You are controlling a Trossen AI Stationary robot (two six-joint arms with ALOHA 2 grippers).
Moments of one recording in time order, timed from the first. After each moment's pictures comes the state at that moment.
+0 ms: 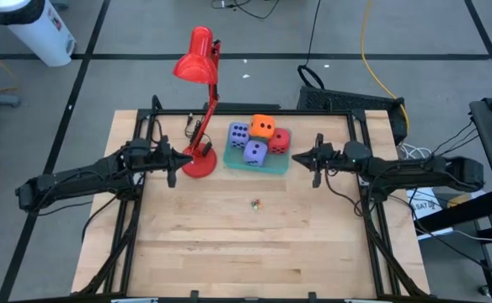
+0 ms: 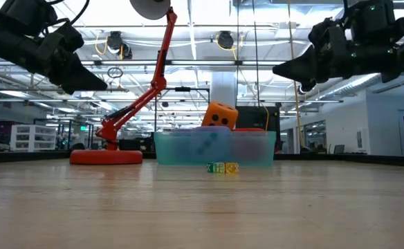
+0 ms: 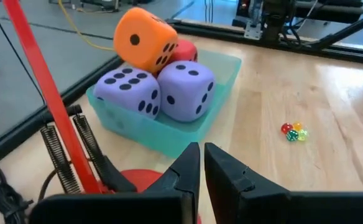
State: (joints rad) left arm 0.39 0.46 0.24 -0.09 0.13 -0.02; right arm -0.32 0.93 0.19 0.73 -0.18 0.06
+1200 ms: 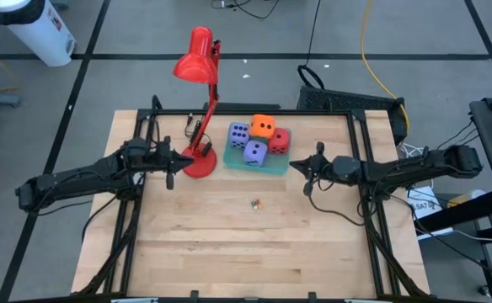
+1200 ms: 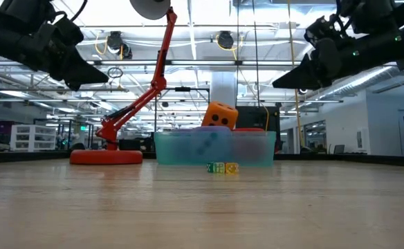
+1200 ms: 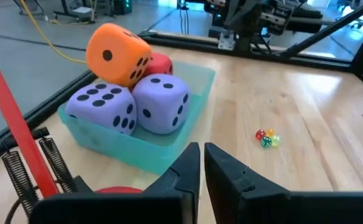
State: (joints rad) left arm 0.39 0.46 0.24 -0.04 0.23 -0.01; right arm -0.02 0.97 0.27 0.48 0.31 0.00
